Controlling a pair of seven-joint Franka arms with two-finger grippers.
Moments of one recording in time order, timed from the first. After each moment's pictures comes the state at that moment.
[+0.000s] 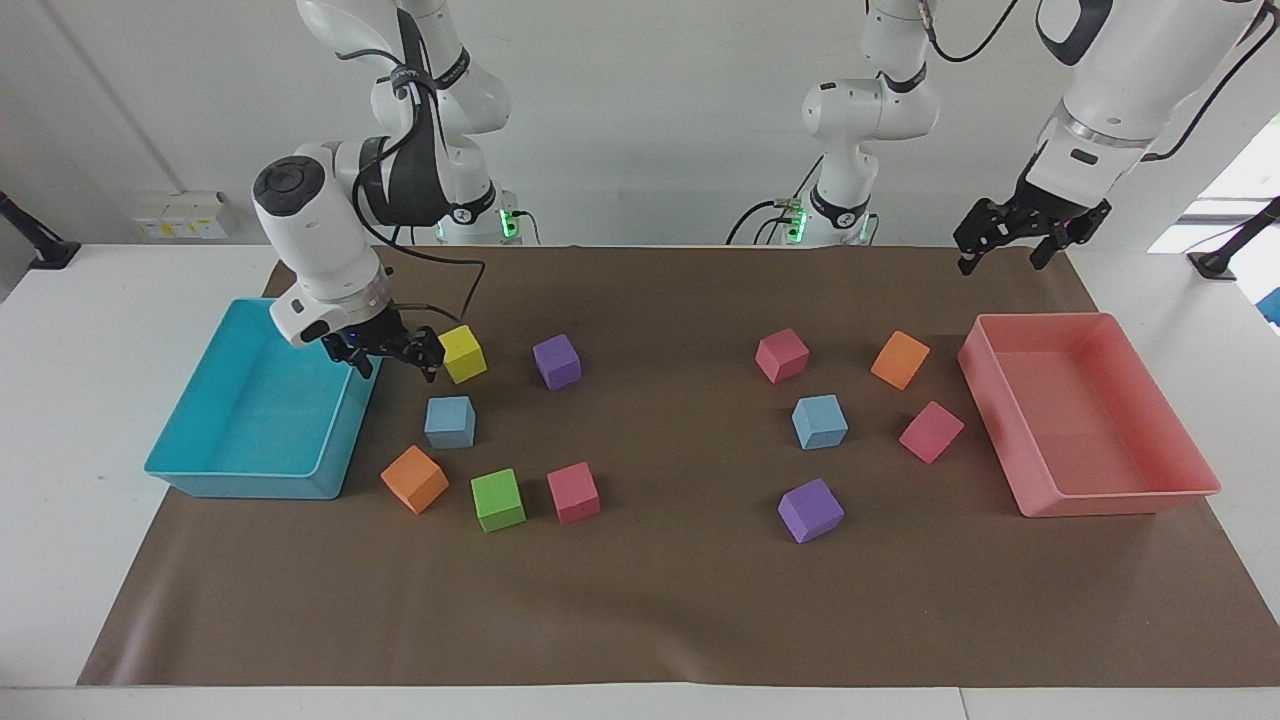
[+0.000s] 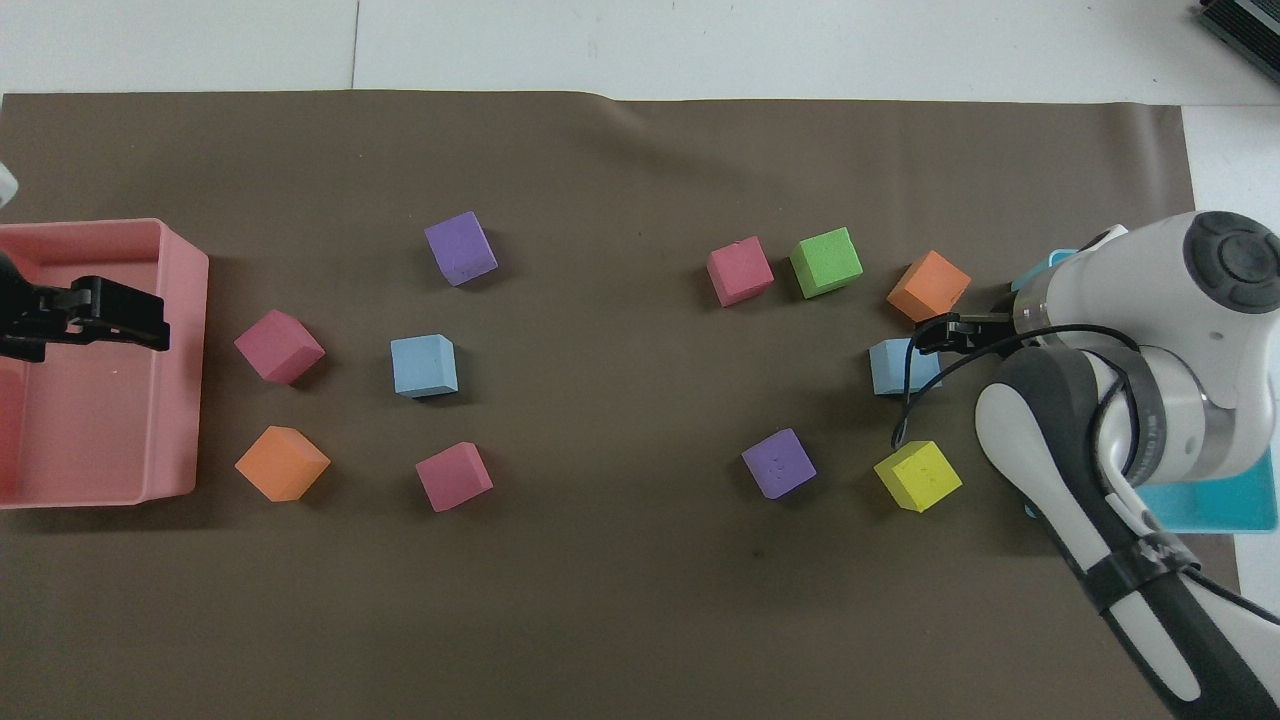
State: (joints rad) left arm -0.06 -0.02 -0.03 -1.55 0.00 1.51 -0.12; right arm 0.05 0.12 0.02 -2.01 0.02 2.14 0.15
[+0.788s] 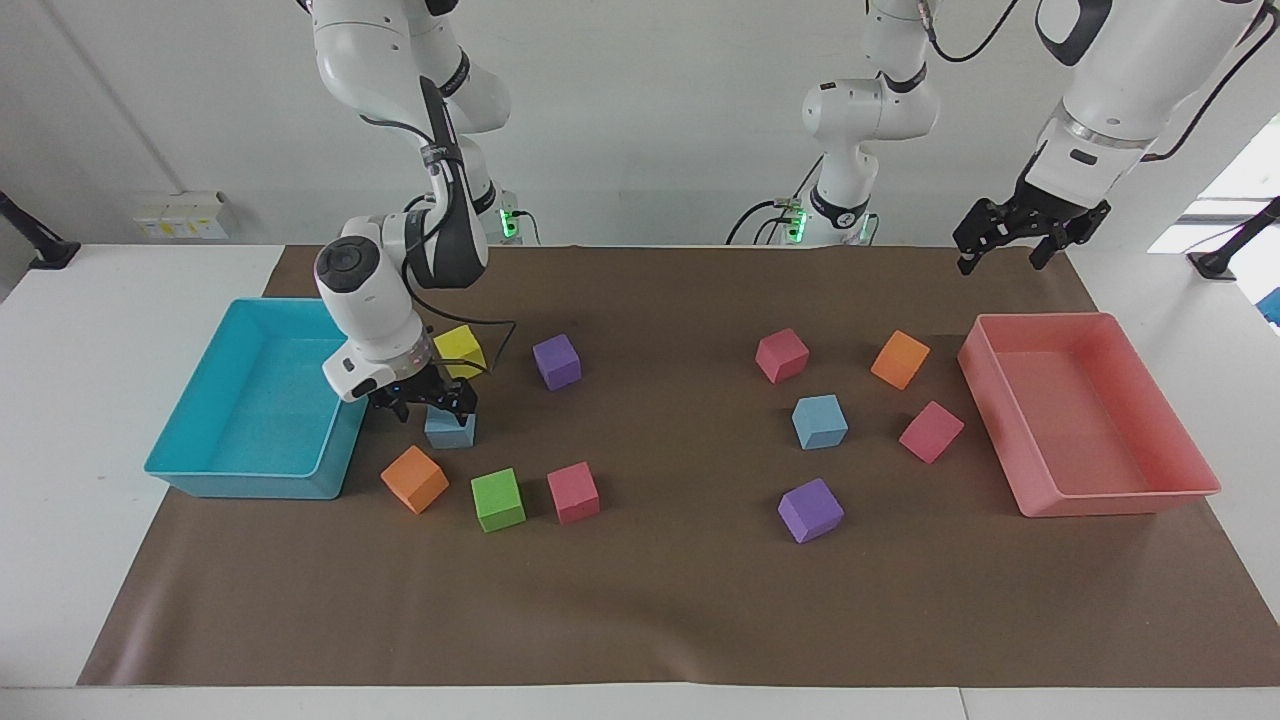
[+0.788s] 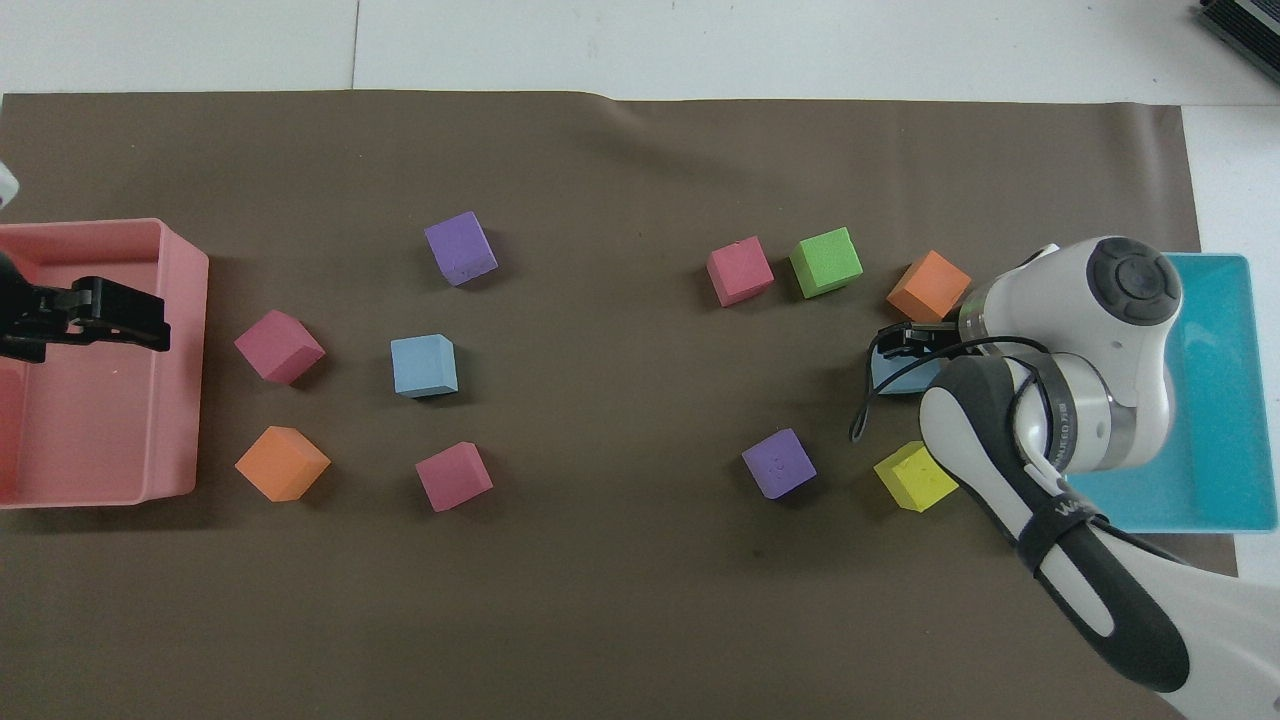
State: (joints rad) left arm -0.06 -0.02 -0.03 -1.55 0.00 1.51 -0.12; right arm 0.06 0.23 0.02 -2.05 0.02 2.30 0.16
